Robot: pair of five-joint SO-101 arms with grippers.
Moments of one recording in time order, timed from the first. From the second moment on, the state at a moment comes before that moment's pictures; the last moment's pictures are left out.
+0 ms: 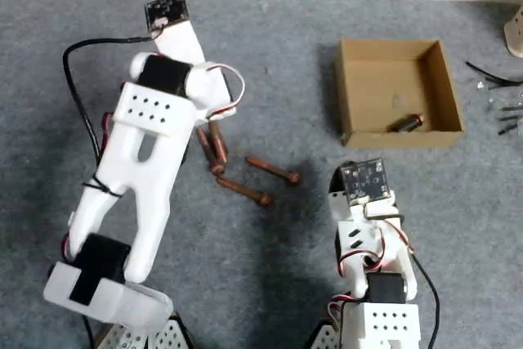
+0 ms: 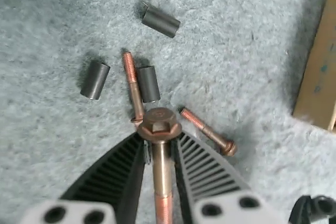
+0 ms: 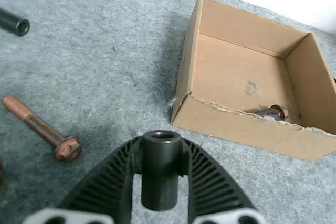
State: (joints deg) left arm 11.0 -2.2 -9.2 86.2 38.6; right arm -5.4 -92.0 96.0 27.8 19.9
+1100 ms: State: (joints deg) left arm 11.0 -76.8 61.7 51.3 23.1; right arm -5.4 -92.0 96.0 27.8 19.9
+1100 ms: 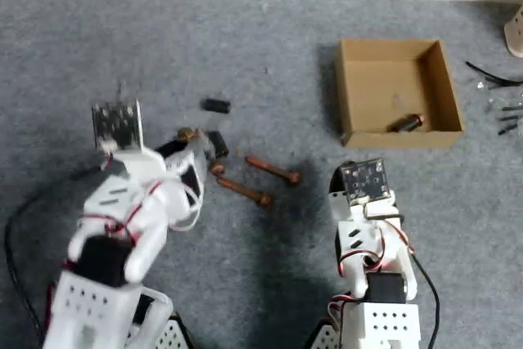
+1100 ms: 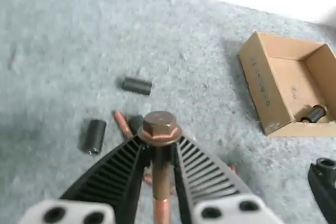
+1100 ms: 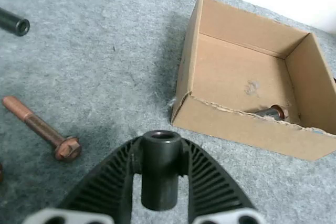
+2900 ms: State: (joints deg) left arm 11.0 -103.7 93.4 32.0 21.5; right arm -26.9 -92.6 96.0 15.7 5.8
